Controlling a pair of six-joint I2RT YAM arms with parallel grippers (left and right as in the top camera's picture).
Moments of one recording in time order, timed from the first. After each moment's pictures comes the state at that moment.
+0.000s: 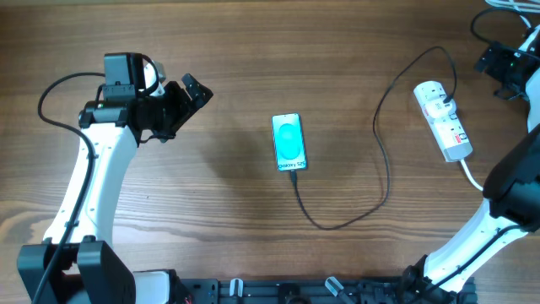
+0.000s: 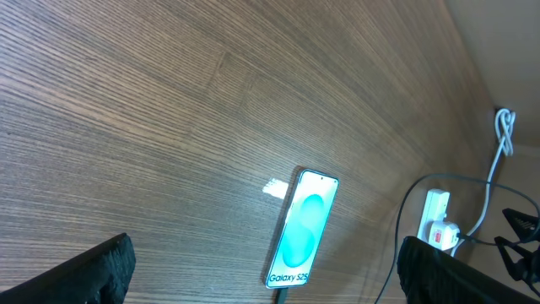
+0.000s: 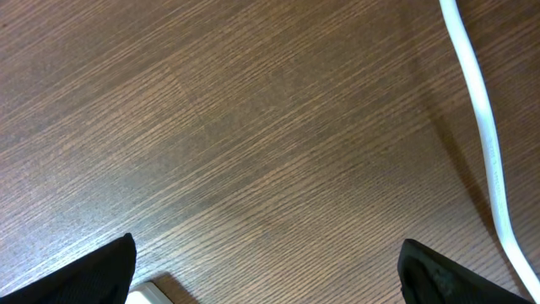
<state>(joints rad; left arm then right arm) 0.03 1.52 1.18 -0.70 0.44 -0.62 -0.48 2.12 1.73 -0.60 -0.04 0.12</state>
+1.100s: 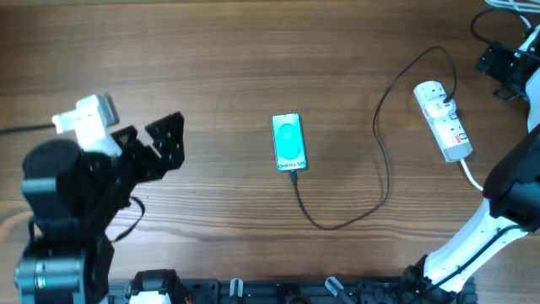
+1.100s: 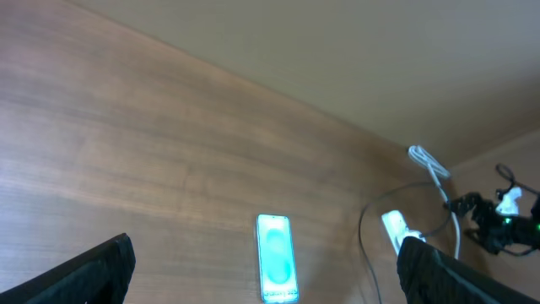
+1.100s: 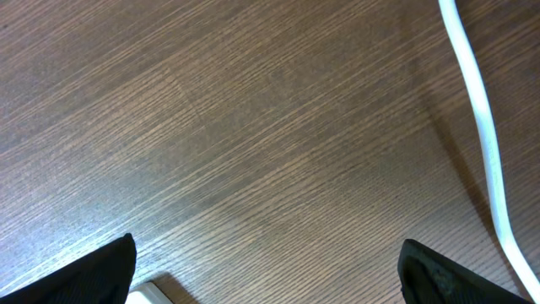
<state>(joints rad) 0.03 0.77 1.14 -0.83 0.29 -0.44 -0.48 2.12 1.73 -0.61 -0.04 0.12</state>
